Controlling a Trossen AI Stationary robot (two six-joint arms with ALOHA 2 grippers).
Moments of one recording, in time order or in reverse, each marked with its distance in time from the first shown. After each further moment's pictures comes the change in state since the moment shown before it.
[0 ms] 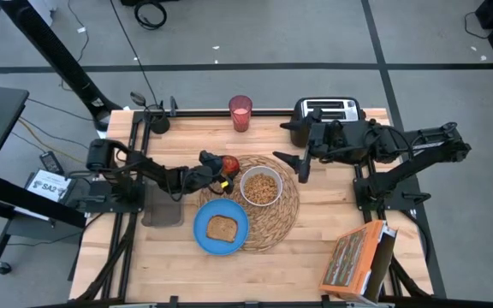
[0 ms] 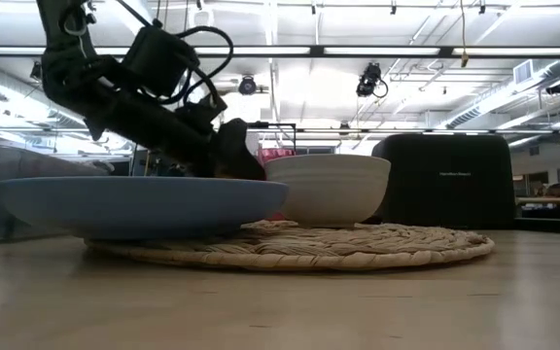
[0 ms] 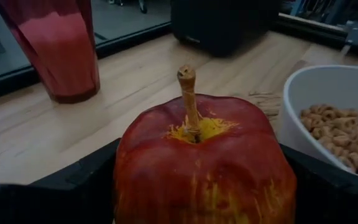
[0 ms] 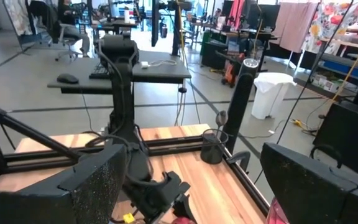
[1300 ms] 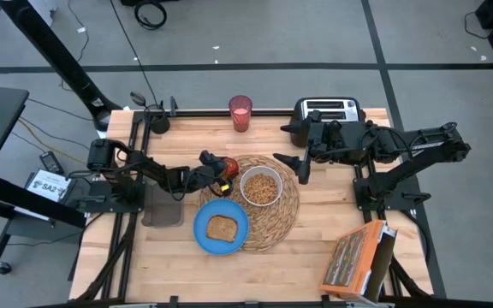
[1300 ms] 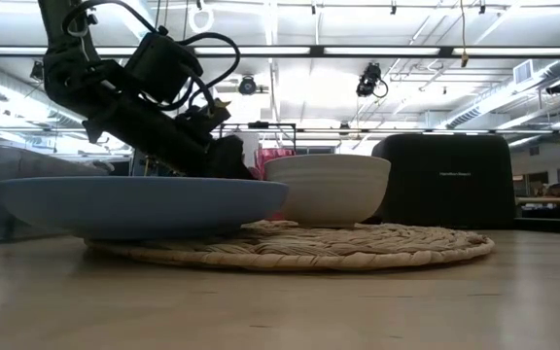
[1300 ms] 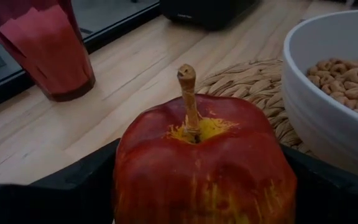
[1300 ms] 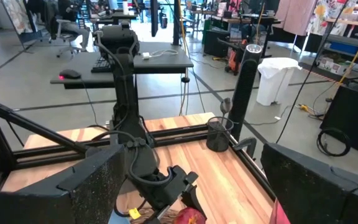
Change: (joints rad) left arm 0.001 0.007 0.003 -0.078 0.041 0.113; right arm 0.000 0.000 0.000 -0.050 -0.005 0.076
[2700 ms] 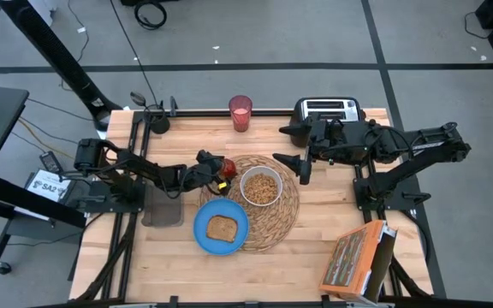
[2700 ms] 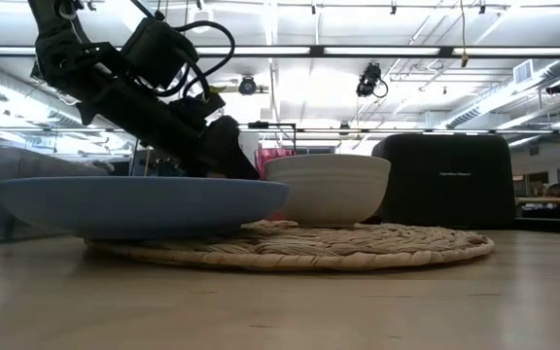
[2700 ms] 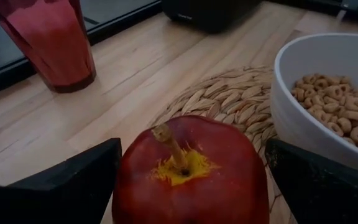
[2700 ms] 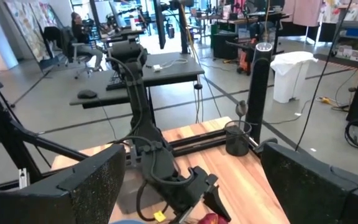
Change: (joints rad) left arm 0.000 -0.117 -0.002 -0.132 0.024 -0.091; right arm 0.003 0.000 0.000 0.045 -0.034 0.106
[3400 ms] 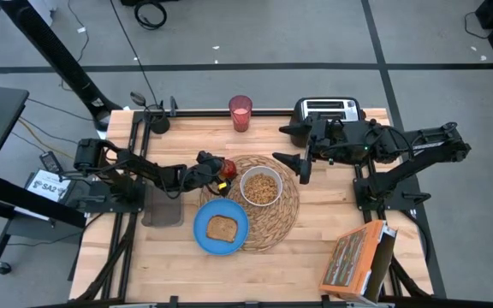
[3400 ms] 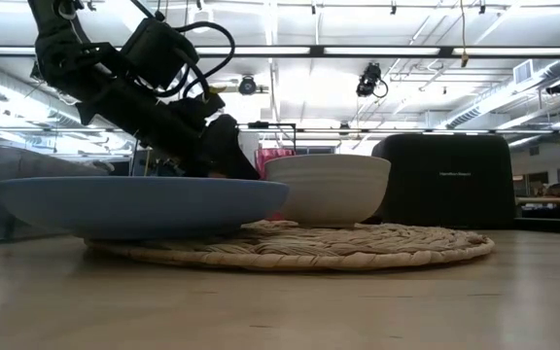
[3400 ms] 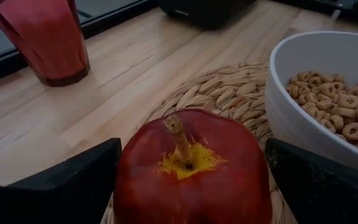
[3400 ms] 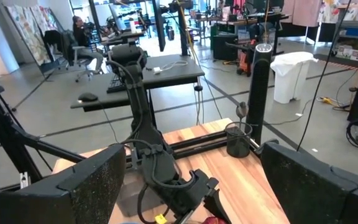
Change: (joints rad) left arm 0.001 -0.001 0.000 -0.009 0.020 -0.026; right arm 0.000 0.000 0.000 0.010 0.000 0.008
